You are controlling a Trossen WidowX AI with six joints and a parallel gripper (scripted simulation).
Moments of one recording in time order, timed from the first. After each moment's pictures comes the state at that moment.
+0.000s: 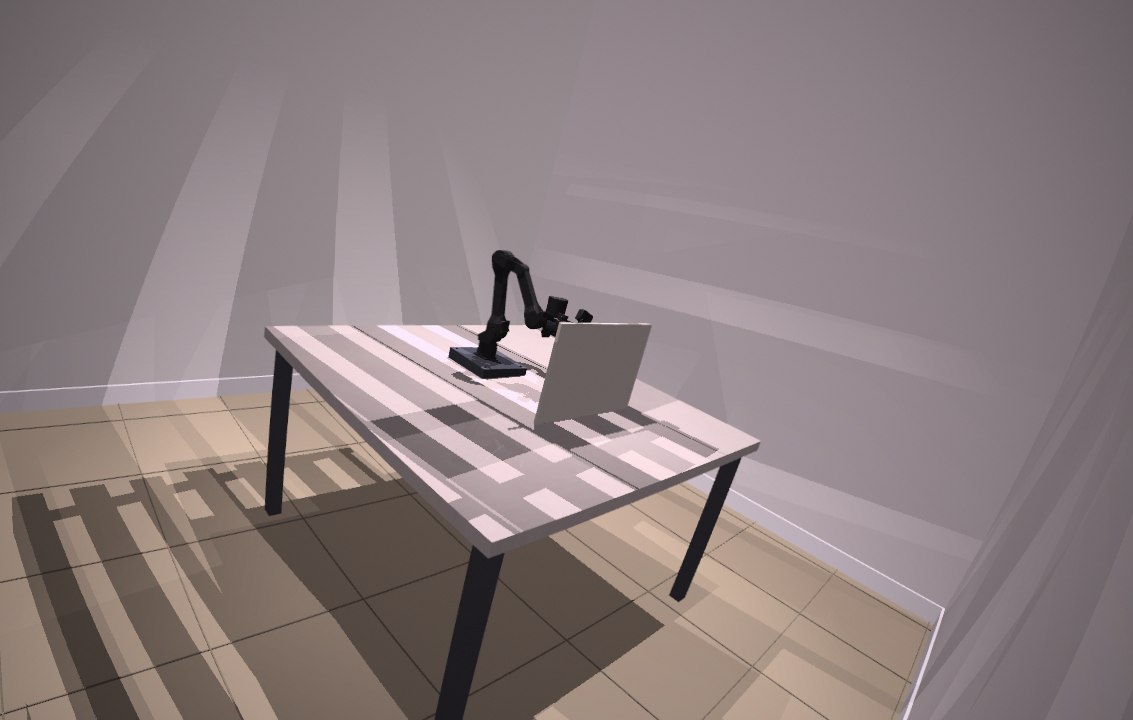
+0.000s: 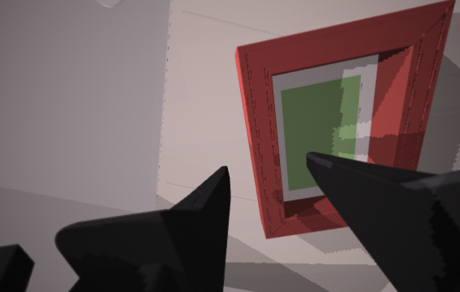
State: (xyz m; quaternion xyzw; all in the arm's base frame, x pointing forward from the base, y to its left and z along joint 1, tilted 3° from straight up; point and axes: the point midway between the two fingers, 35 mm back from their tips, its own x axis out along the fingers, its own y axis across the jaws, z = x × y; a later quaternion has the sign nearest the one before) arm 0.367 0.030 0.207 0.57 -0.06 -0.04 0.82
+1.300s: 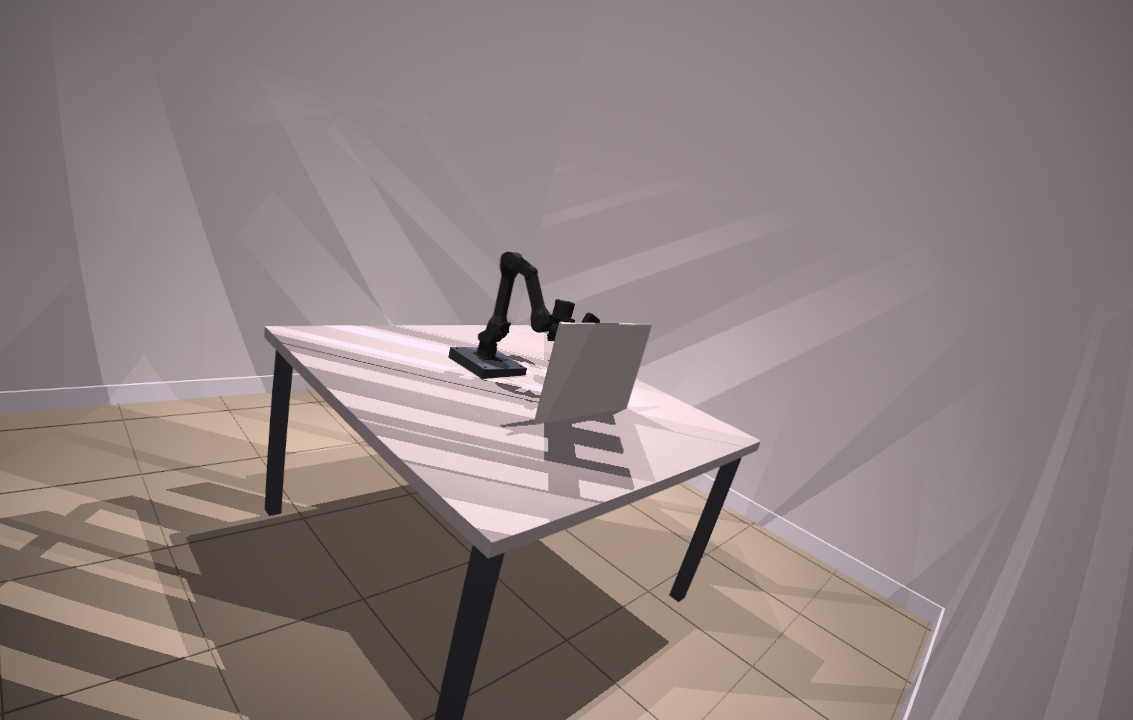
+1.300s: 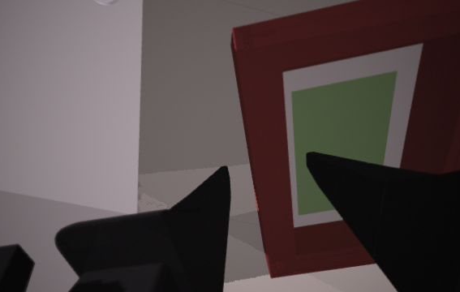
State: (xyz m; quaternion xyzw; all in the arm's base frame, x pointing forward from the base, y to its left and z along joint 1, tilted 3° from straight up) arm 0.399 0.025 0.207 0.57 -0.06 -0.04 0.82
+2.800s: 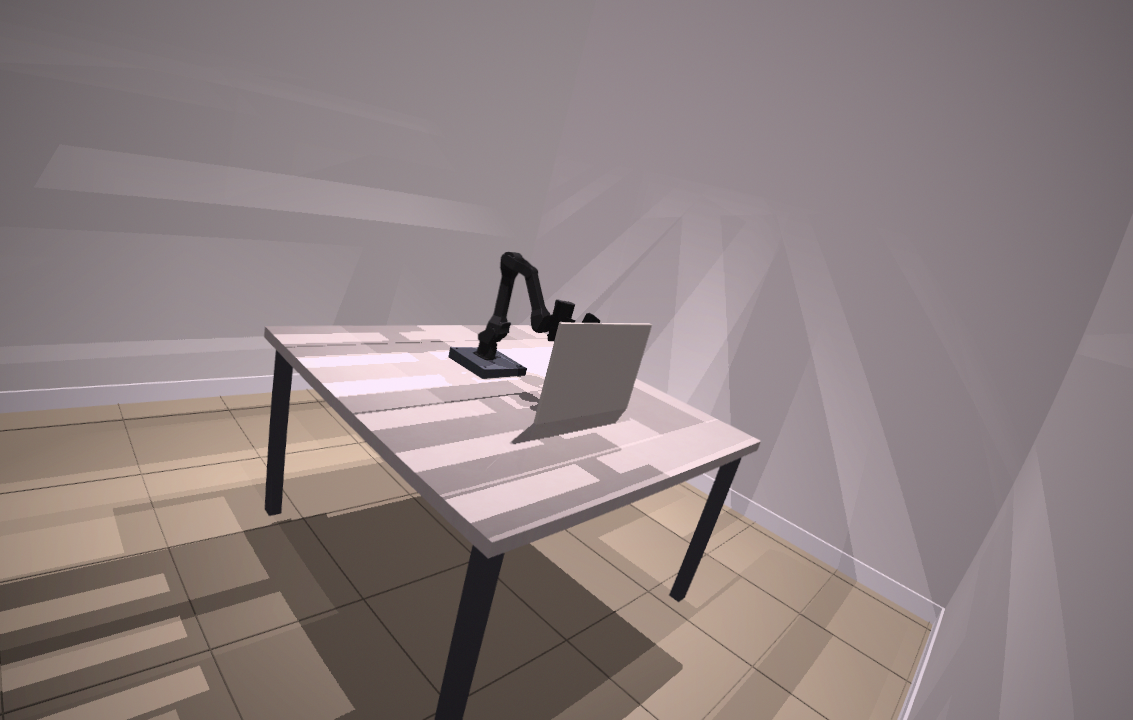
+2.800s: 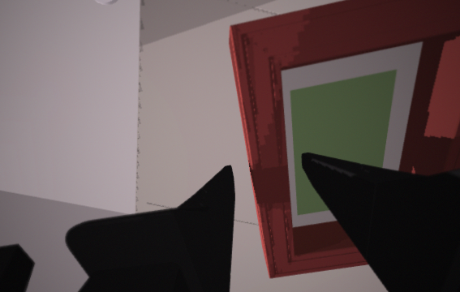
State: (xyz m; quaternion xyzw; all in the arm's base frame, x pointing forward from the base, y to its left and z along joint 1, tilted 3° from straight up) arm 0.399 0.026 0.206 0.57 -0.06 -0.04 0.82
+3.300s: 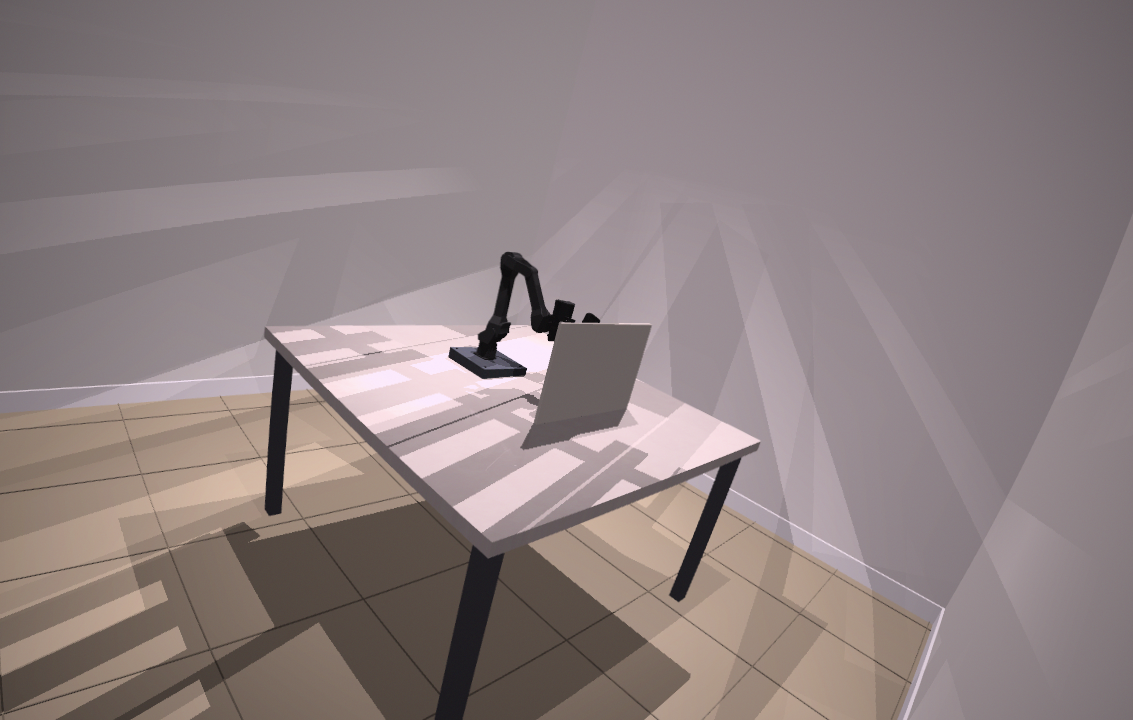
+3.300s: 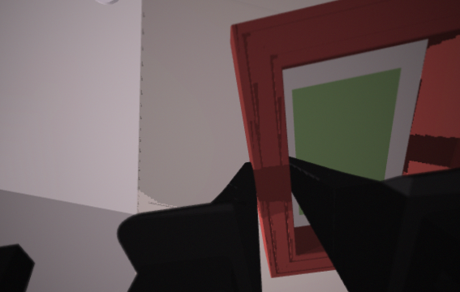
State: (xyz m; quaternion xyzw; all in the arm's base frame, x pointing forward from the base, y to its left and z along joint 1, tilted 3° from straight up) arm 0.399 0.026 0.207 0.57 -0.06 -0.04 0.82
